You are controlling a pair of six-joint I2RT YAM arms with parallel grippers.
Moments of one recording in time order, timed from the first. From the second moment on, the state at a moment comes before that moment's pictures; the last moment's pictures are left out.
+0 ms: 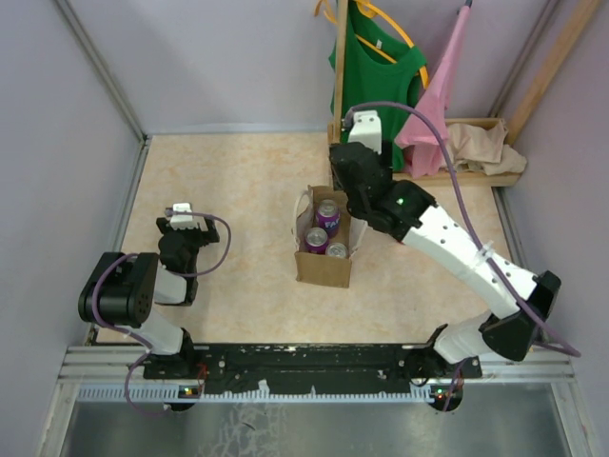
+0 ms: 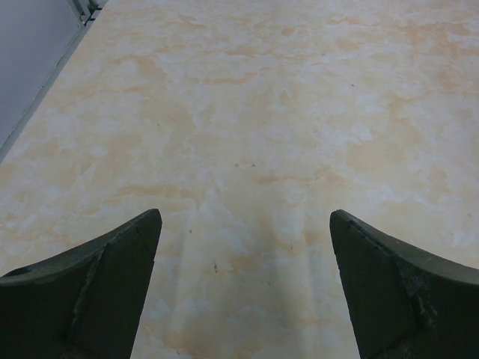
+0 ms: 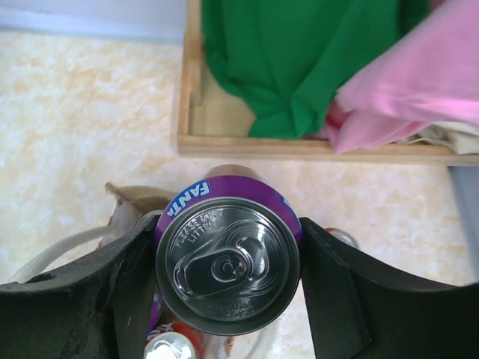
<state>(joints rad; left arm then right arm) -0.05 1.58 0.21 1.30 -0.12 0.02 0.85 1.41 1.53 -0.63 0.82 0.27</state>
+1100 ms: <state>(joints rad) -0.05 1.58 0.21 1.30 -0.12 0.02 0.52 1.41 1.27 -0.57 0.69 0.31</state>
